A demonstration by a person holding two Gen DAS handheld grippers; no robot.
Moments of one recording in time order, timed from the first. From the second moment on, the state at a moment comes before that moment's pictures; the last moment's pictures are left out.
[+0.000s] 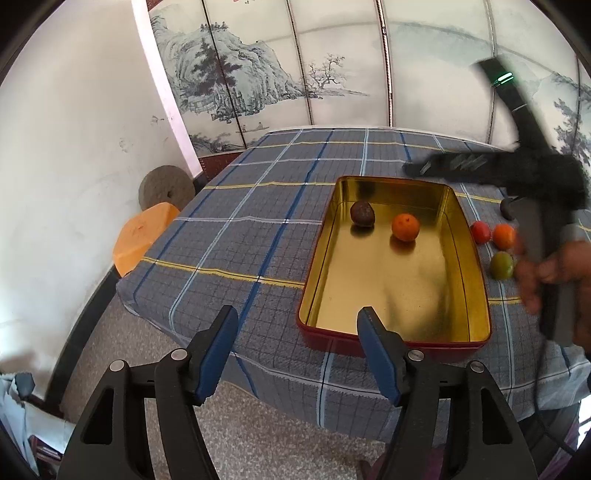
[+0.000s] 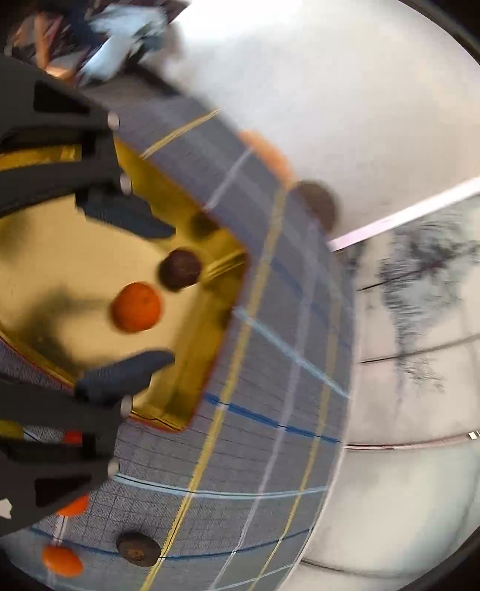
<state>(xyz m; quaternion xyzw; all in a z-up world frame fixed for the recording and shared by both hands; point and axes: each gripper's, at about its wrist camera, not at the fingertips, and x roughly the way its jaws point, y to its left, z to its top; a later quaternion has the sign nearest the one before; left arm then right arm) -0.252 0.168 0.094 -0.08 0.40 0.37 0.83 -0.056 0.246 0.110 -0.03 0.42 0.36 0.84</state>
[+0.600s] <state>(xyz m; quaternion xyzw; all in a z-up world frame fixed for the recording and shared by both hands) -0.177 0.094 0.107 -0.05 0.41 0.15 0.90 -0.128 -0.053 0.096 -0.06 0.38 0.09 0.92</state>
